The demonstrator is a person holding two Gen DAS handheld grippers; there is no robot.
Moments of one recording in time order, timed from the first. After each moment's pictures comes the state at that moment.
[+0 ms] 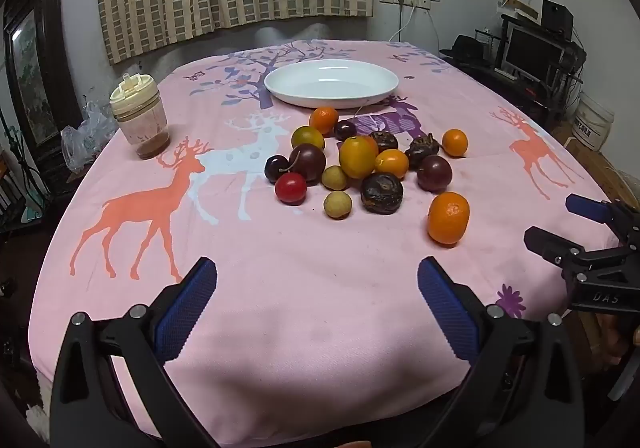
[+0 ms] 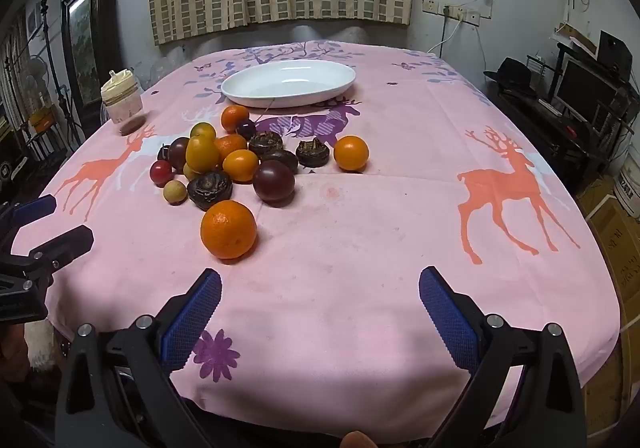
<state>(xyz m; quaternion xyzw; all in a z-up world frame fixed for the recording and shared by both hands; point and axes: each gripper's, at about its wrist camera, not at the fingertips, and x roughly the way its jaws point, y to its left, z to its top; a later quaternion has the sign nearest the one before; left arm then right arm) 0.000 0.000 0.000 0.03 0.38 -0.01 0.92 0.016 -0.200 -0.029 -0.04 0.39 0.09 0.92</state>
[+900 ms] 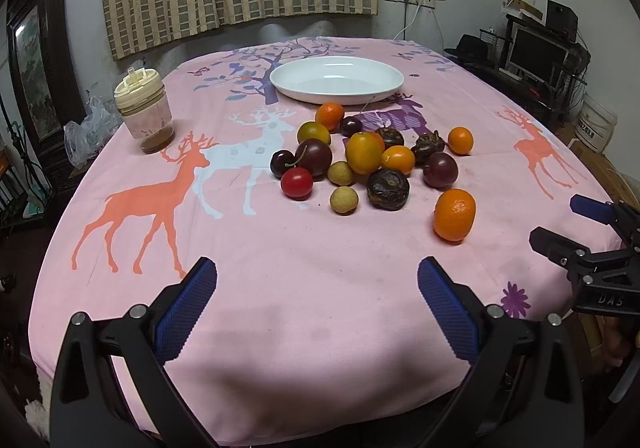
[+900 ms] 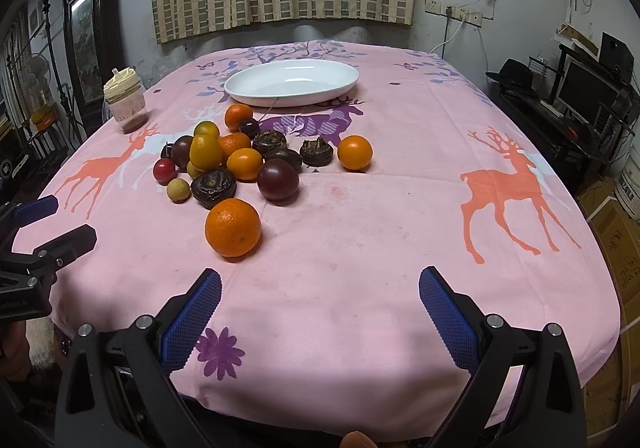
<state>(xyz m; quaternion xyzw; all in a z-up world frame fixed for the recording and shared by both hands) -0.001 0.006 -0.002 0.03 0.38 -0.01 0.92 0.015 -0.198 -0.028 -0.04 0.38 0.09 0.92</state>
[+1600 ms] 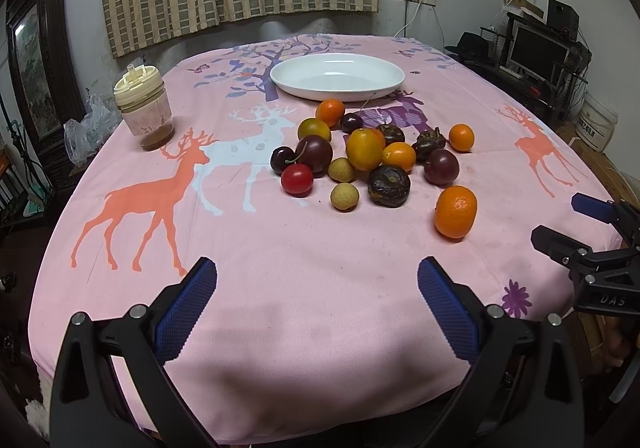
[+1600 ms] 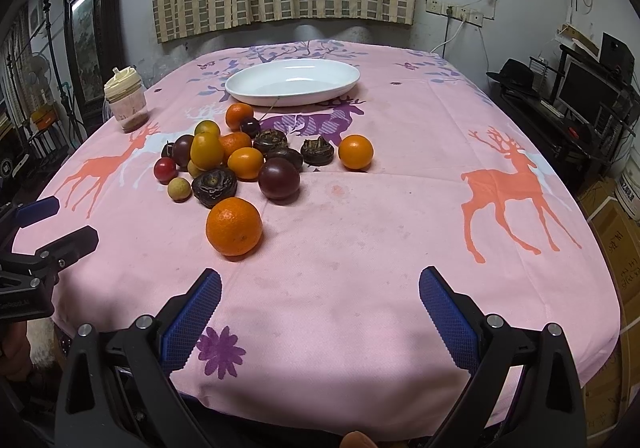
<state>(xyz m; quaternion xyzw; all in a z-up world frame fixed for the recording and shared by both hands) 0.000 0.007 -0.005 0.03 0.38 -0.01 0.92 0.014 -0.197 -0.028 -0.04 0.38 0.09 0.92</state>
